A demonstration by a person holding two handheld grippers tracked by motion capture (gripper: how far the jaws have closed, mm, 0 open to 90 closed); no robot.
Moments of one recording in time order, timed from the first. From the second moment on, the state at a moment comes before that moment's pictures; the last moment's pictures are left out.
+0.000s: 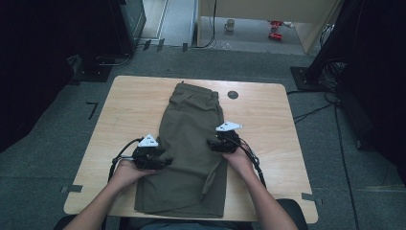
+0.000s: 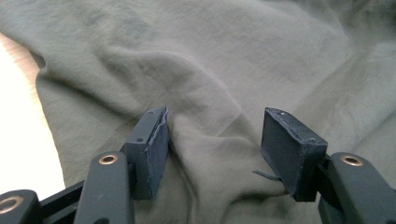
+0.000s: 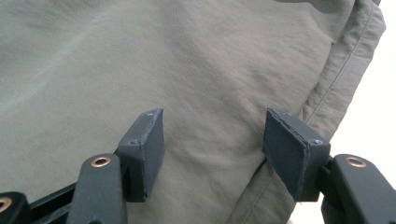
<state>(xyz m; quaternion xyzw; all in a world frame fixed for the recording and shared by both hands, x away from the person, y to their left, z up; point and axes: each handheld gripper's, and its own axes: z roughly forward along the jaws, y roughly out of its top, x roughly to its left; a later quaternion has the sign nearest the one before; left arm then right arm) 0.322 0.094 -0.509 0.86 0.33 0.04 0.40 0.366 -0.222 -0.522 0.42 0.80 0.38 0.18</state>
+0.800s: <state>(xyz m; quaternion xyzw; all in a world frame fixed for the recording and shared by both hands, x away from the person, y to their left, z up) 0.281 0.091 -0.509 0.86 0.32 0.03 0.39 0.332 -0.210 -0.522 0.42 0.81 0.38 0.18</state>
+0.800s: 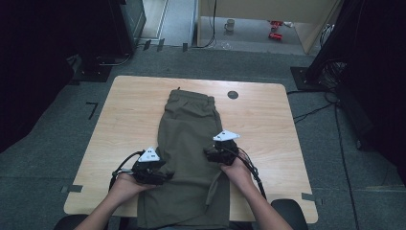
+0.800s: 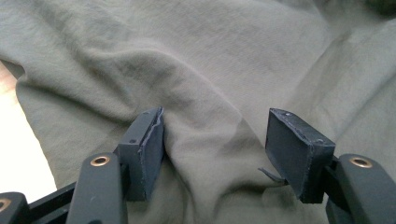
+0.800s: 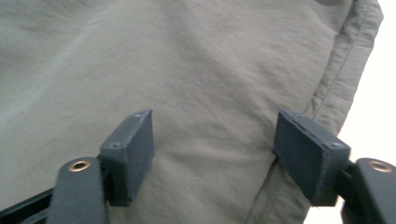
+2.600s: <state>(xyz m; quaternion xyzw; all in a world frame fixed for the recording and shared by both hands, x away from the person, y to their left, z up) 0.413 0.099 -0.487 0.85 0.34 0.08 0.39 0.423 -0.228 -0.496 0.47 0.78 0.39 0.16</state>
